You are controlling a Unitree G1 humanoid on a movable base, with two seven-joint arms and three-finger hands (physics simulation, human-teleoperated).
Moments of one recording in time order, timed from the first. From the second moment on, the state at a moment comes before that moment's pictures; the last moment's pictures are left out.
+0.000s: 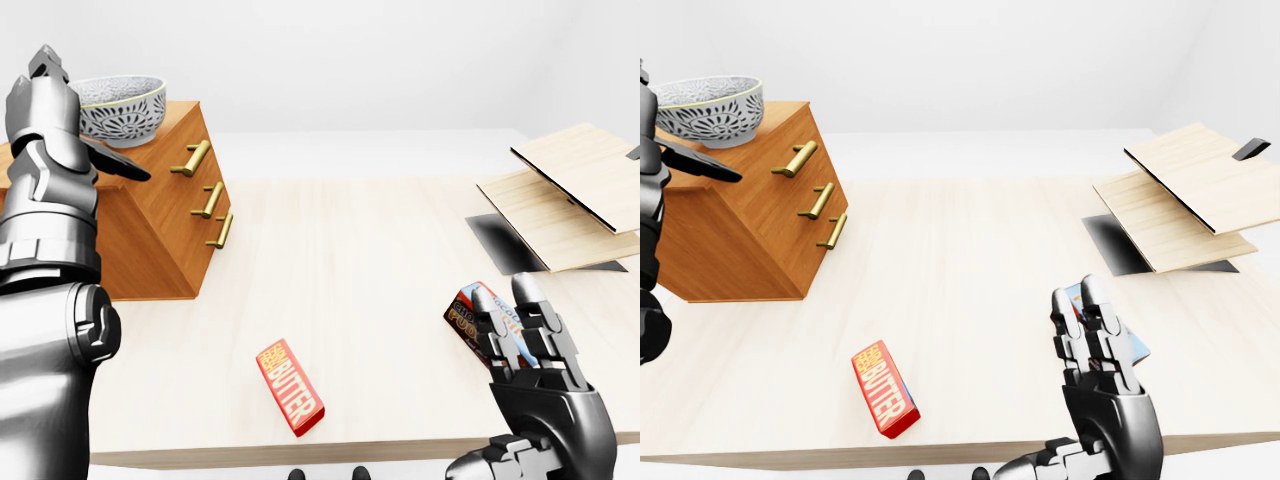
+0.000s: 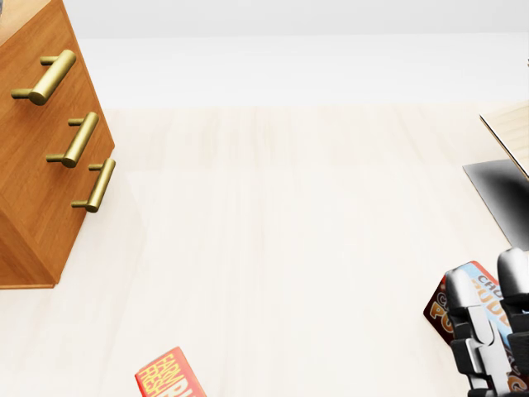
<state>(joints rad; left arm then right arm) -1.33 0.70 0.12 1.22 0.75 0.09 0.11 0.72 0.21 -0.21 -0.82 0.36 -0.09 0.58</state>
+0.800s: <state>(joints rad) -1.29 0.77 0.17 0.92 0.66 0.09 0.04 0.71 0.21 -0.20 -0.82 0.36 -0.09 0.58</state>
